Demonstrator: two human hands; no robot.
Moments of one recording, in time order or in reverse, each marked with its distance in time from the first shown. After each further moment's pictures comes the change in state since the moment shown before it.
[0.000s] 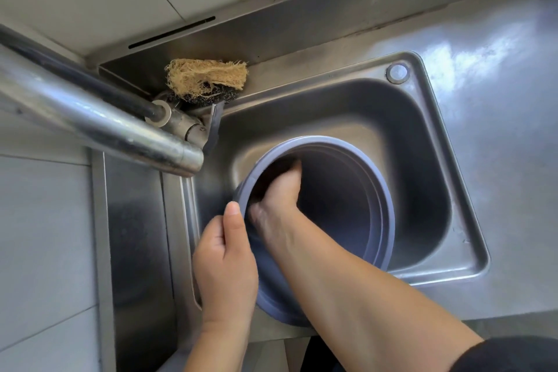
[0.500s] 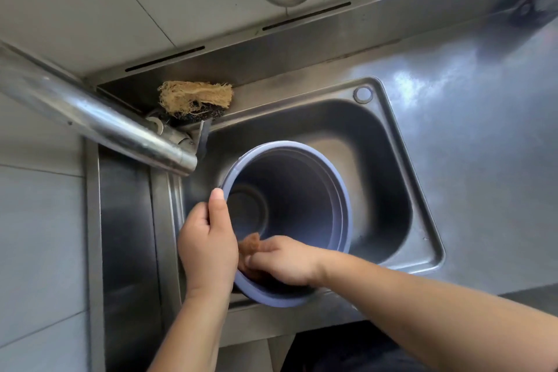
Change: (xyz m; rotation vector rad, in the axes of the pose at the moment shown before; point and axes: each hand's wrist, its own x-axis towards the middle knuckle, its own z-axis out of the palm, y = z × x) left_hand 0.017 0.018 0.004 0.020 0.011 0.081; right_hand -0.063 -0.057 -0.089 -1.906 -0.667 -0.066
